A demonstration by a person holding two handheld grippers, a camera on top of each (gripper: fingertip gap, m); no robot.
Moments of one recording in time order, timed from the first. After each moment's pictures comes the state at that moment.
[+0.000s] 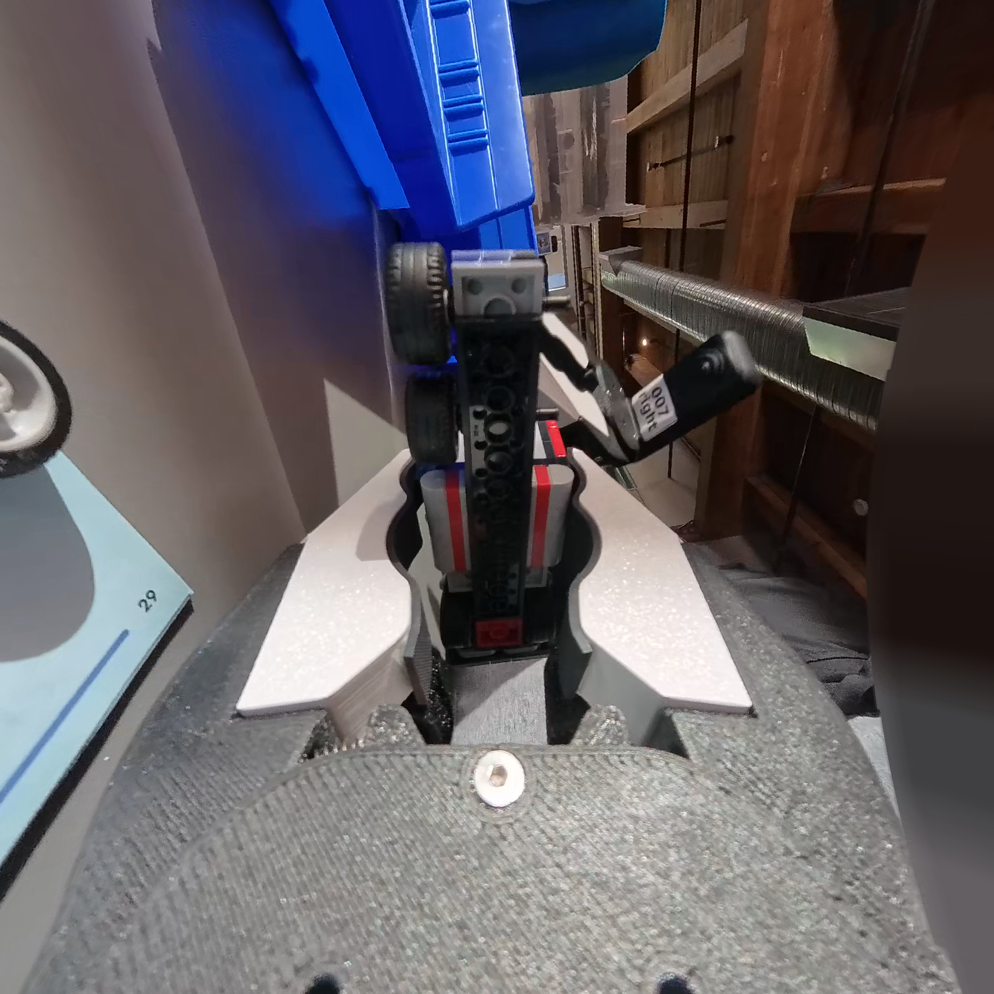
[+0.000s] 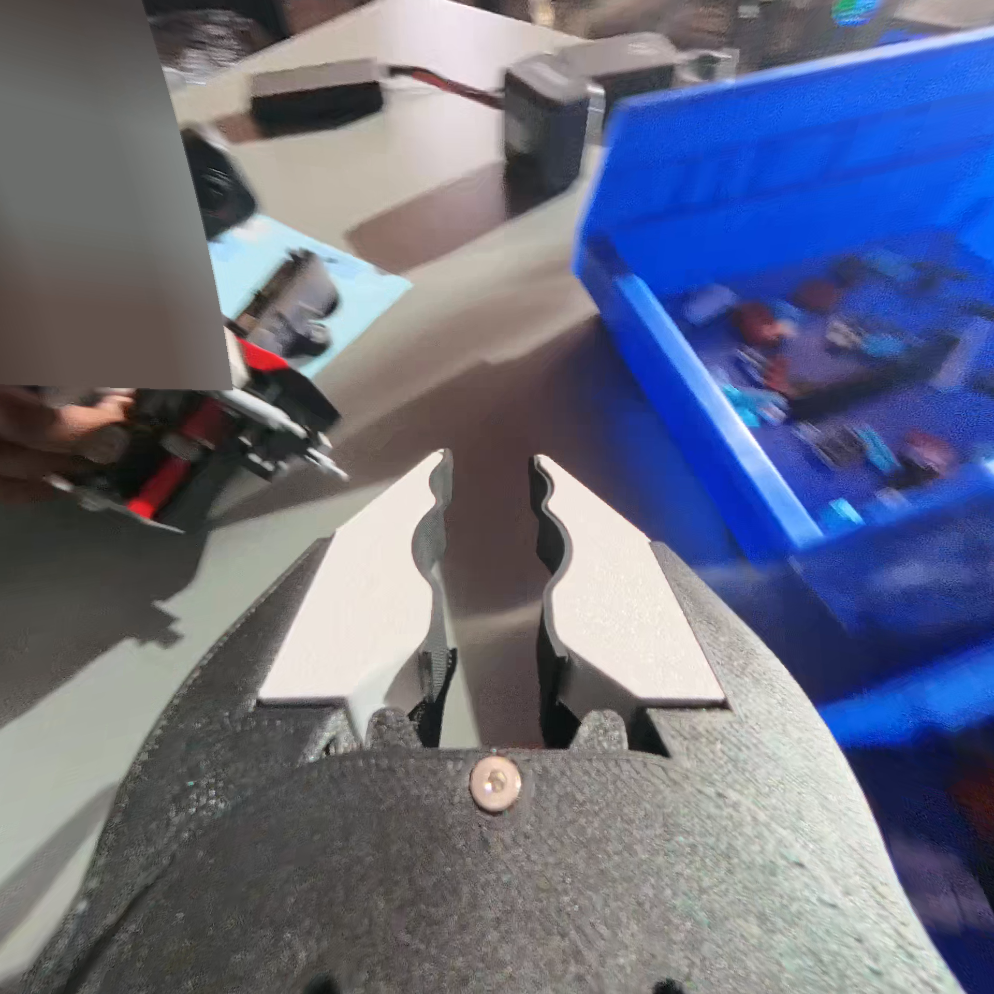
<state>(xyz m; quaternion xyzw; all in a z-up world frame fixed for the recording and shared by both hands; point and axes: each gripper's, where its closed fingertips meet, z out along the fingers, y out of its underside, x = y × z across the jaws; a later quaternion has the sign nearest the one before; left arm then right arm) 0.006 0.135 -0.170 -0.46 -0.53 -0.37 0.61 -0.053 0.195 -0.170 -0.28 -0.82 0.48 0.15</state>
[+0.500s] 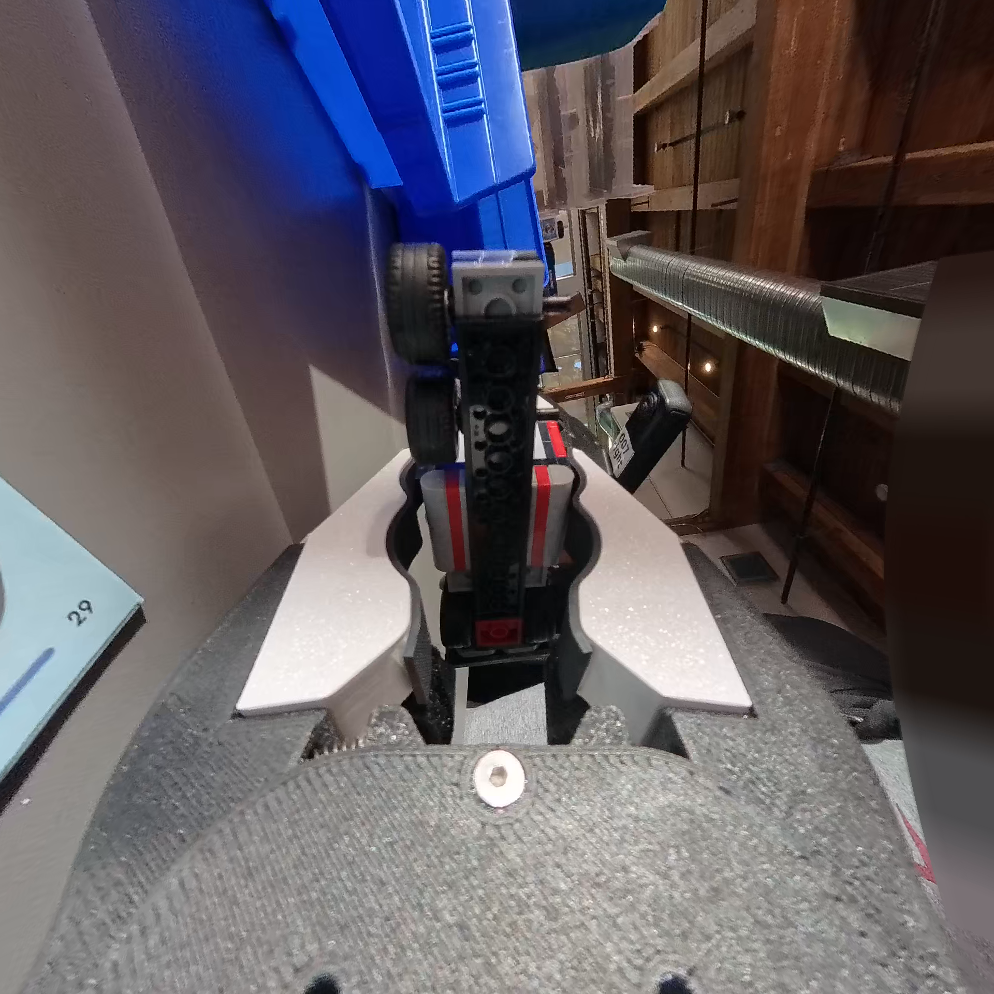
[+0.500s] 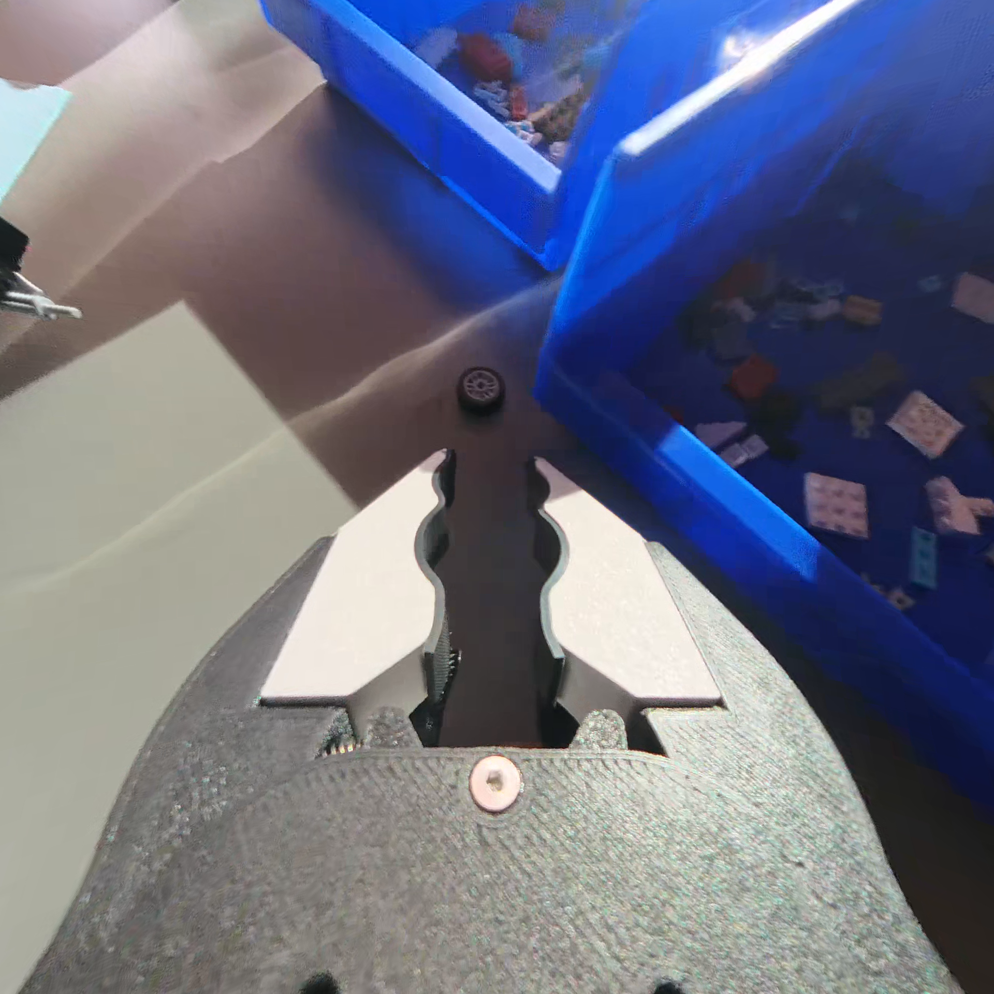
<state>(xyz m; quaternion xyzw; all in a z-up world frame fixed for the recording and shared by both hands) 0.012 0.146 -0.172 -0.48 -0.52 -0.36 0.61 -0.029 0.306 -0.212 -0.45 -0.78 0.36 0.25</state>
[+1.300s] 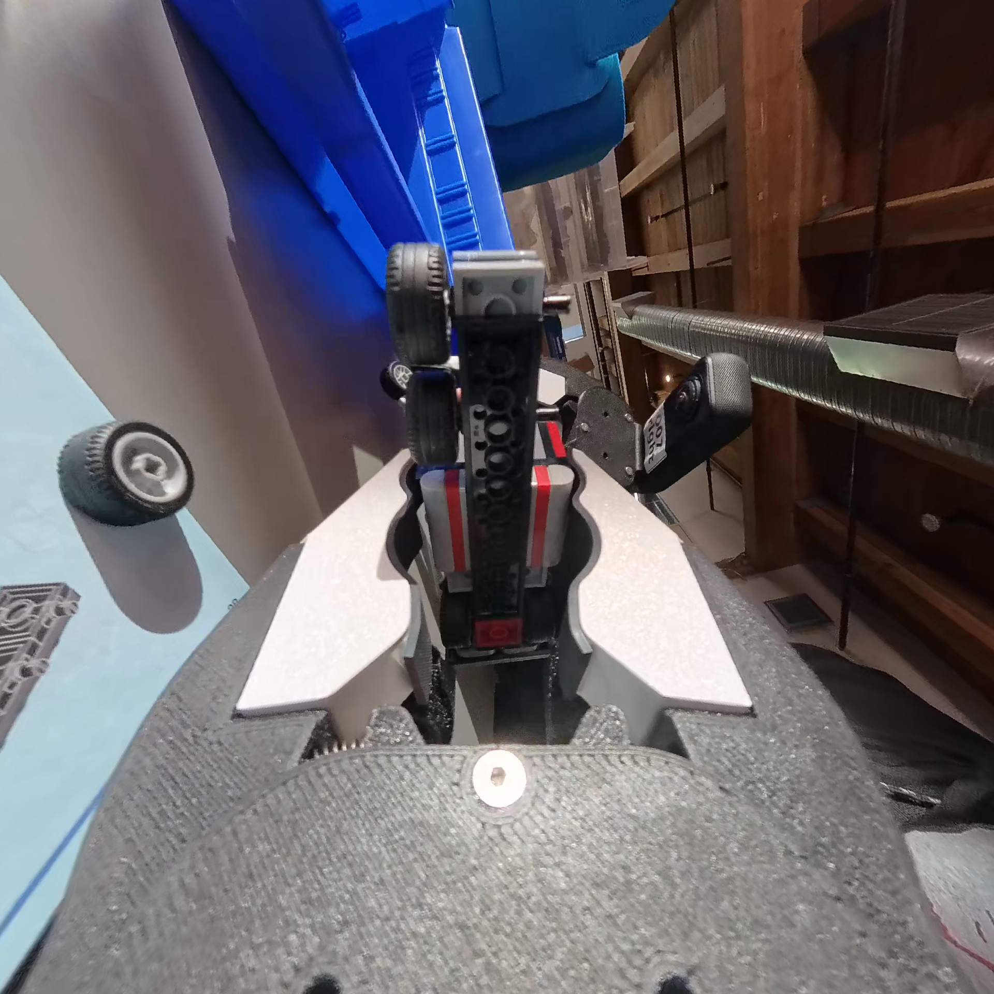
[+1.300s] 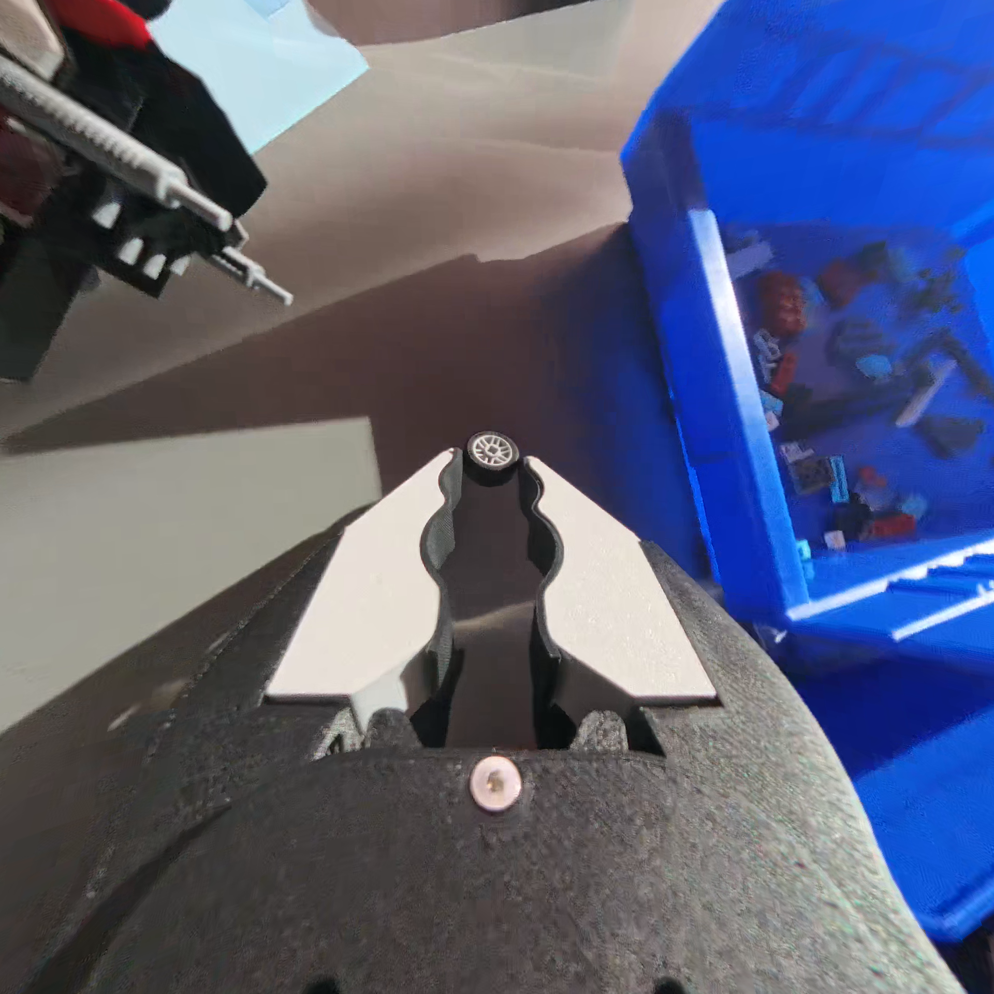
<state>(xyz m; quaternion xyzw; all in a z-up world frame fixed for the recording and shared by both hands) -0.011 0.107 -0.161 -0.46 -0.53 -0.30 0.65 -0.063 0.179 -0.212 -0.19 -0.91 0.30 0.22</state>
